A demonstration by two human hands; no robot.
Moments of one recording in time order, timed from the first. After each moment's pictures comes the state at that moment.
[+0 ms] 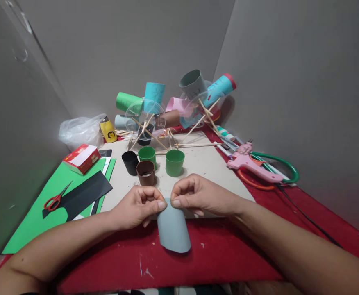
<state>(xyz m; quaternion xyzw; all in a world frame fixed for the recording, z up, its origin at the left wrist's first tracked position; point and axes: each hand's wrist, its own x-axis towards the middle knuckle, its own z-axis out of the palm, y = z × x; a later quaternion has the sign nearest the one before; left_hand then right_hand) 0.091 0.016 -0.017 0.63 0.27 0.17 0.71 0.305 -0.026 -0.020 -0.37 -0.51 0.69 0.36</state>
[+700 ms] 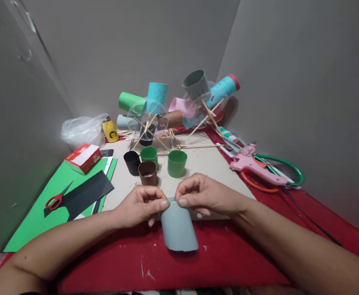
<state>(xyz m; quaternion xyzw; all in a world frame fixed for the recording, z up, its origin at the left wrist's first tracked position) 0.092 0.017 -0.017 0.65 0.26 0.17 0.70 0.311 -0.023 -0.023 -0.33 -0.51 0.71 0.36</state>
